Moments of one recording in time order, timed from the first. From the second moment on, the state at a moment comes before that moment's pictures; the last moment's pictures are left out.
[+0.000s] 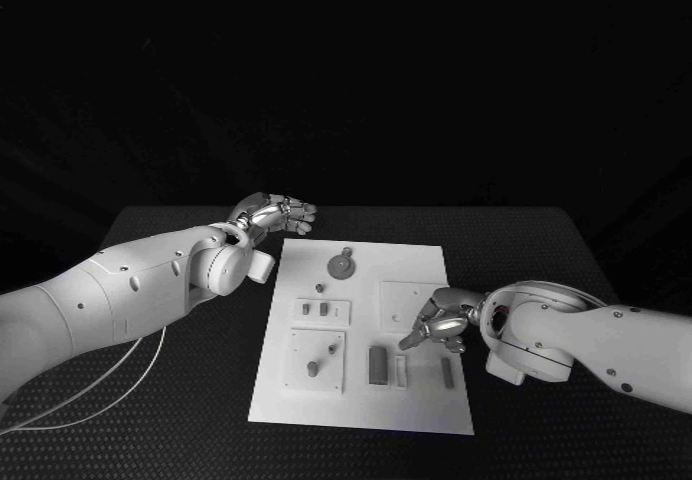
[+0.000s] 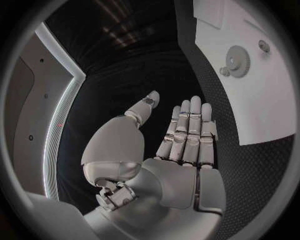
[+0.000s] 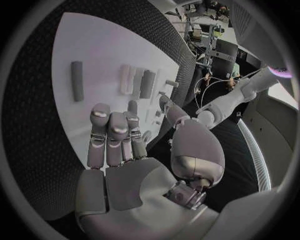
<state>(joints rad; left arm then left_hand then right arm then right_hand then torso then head) 1.24 -0.63 -0.09 1.08 -0.19 -0.19 0.26 1.01 -0.07 0.50 -0.25 0.08 0.81 0.19 0.30 0.48 1.11 0.15 0.08 0.09 0.91 0.11 0.55 0.40 0.04 0.69 0.02 0.48 1.25 1.21 -0.90 -0.18 1.68 -1.00 -0.10 -0.42 0.78 -0.21 0.56 -0.23 0.06 1.01 0.10 0.29 0.59 1.12 -0.02 1.08 1.21 1.28 -0.12 1.19 1.15 0.25 1.20 -0.03 0.99 1.30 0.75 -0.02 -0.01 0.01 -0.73</state>
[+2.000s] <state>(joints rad) 1.24 -0.63 -0.09 1.10 -0.19 -0.19 0.26 1.01 -0.07 0.50 -0.25 0.08 0.81 0.19 0.31 0.48 1.11 0.15 0.08 0.09 0.91 0.11 0.55 0.41 0.04 0.69 0.02 0.48 1.25 1.13 -0.94 -0.21 1.68 -1.26 -0.04 -0.57 0.80 -0.19 0.69 -0.15 0.05 1.06 0.08 0.43 0.61 1.18 -0.03 1.11 1.23 1.30 -0.12 1.19 1.15 0.24 1.22 -0.03 1.00 1.30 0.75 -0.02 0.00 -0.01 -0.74</state>
